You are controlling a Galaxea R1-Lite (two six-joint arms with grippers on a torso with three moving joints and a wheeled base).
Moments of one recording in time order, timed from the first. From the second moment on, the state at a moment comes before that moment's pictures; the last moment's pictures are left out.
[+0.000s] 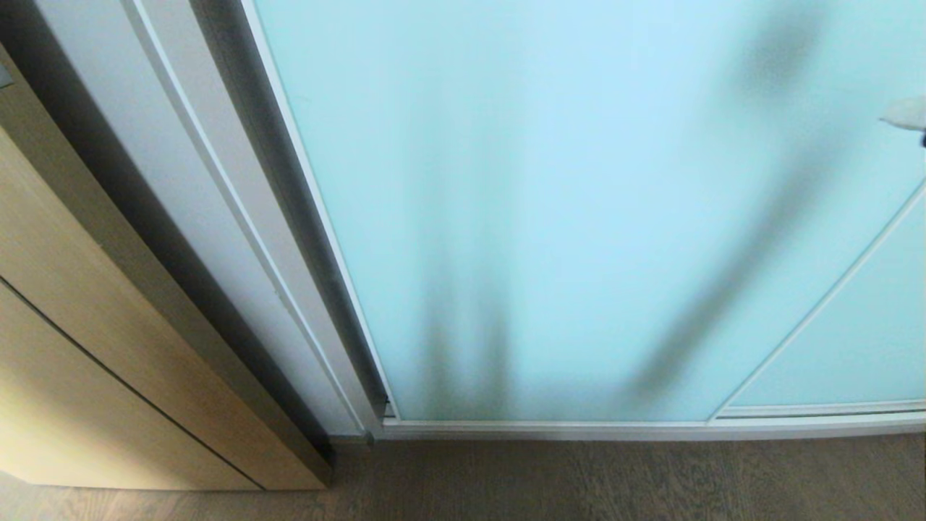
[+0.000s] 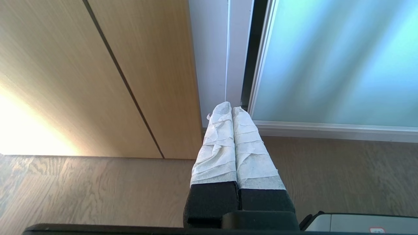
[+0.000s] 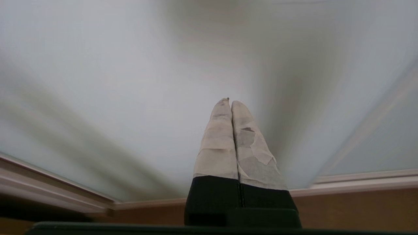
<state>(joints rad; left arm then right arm) 0.02 0.00 -0.02 0.05 -0.01 0.01 0.41 1.20 -1.33 0.14 -0.42 0.22</state>
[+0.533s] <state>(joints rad) 0.02 0.00 -0.02 0.05 -0.01 0.01 0.07 0.52 -0.75 0.26 -0.04 0.04</state>
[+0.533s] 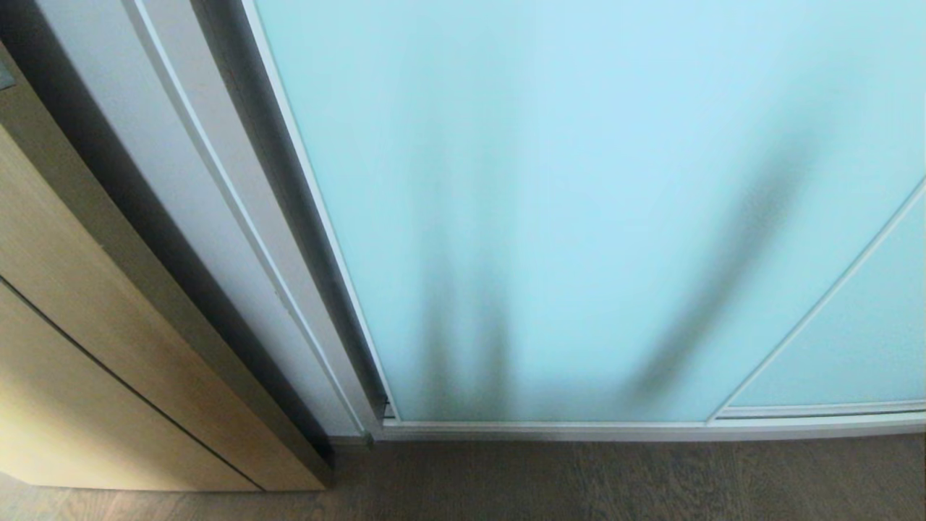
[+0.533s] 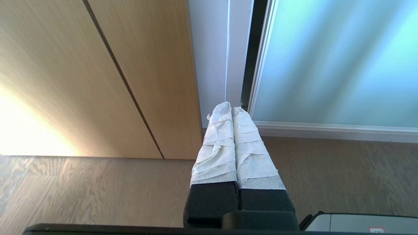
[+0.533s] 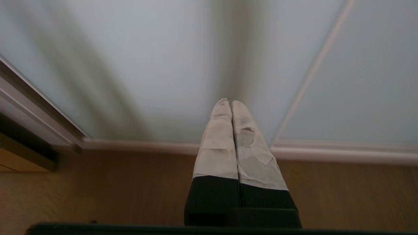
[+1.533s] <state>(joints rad) 0.02 0.00 -0.02 0.05 -0.01 0.01 0.00 0.00 0.00 -0.01 -0.01 0.04</state>
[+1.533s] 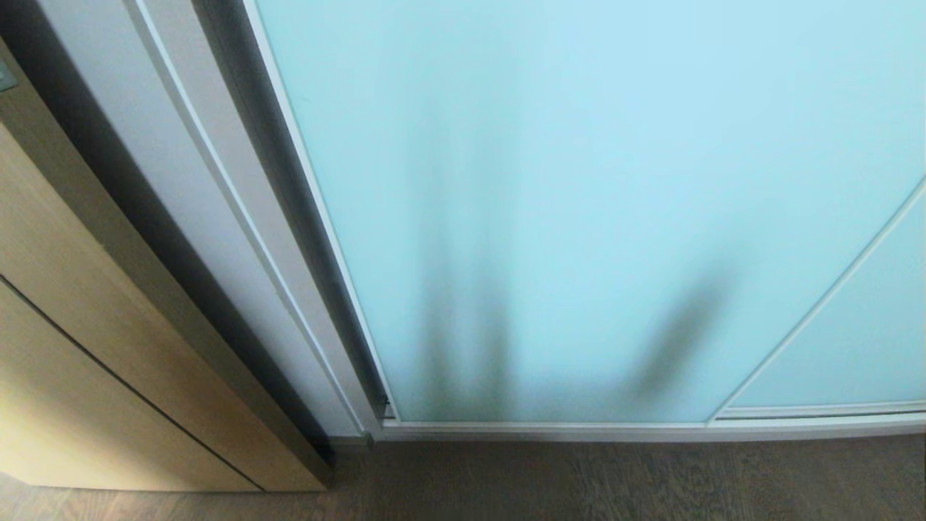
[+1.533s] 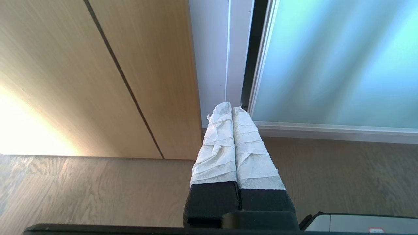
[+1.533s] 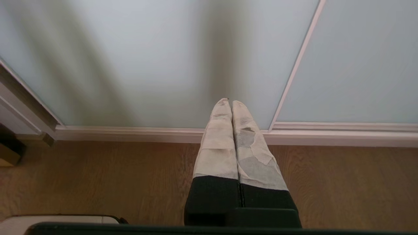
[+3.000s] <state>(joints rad) 0.02 0.00 -0.02 0.05 -0.01 0.01 0.00 0.00 0.00 0.00 -0.02 0.04</state>
